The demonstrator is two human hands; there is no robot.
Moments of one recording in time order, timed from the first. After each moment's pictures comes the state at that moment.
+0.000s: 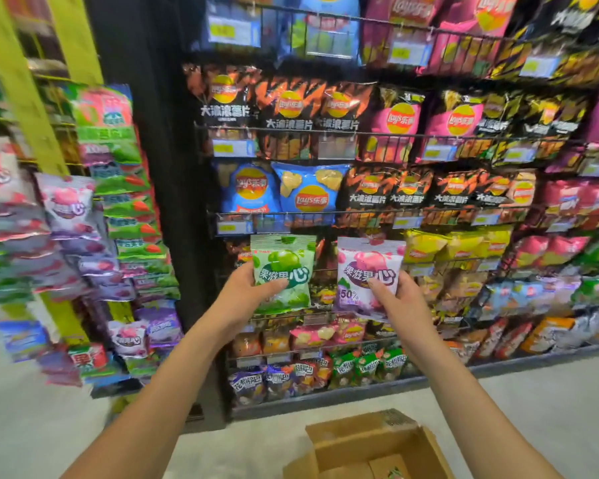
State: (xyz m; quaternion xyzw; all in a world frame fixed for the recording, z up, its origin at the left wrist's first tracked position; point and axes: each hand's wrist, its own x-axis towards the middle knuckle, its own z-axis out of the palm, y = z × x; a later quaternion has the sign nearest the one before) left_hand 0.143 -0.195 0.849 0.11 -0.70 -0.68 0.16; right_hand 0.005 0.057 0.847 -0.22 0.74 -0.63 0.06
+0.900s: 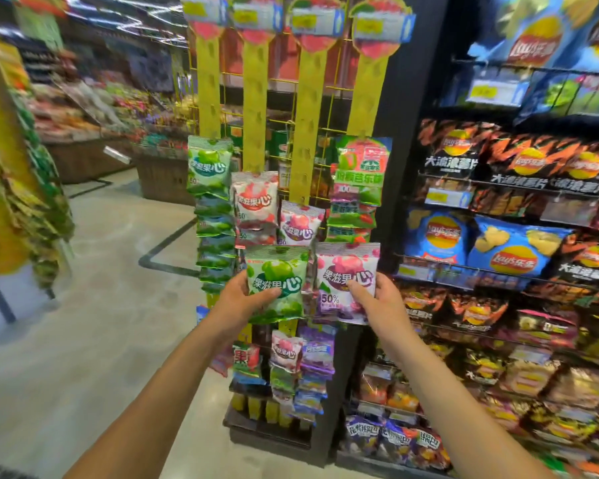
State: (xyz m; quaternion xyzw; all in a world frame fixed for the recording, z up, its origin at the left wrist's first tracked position) left_hand 0.399 -0.471 0.862 0.27 -0.66 -0.63 0.32; right_hand 0.192 -0.306 0.873 -0.35 0.67 -0.62 0.20
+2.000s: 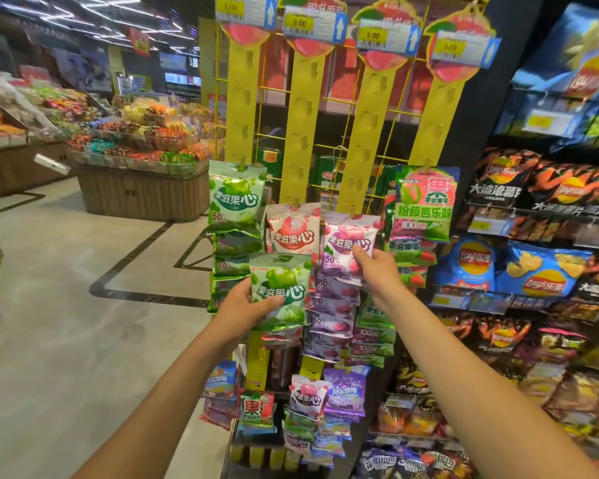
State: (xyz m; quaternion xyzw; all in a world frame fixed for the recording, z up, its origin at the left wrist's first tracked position) left_hand 0.405 -0.653 0.866 0.20 -0.66 -0.67 0.27; right_hand 0.171 -0.523 0.919 -0.21 0.73 -0.63 0.17
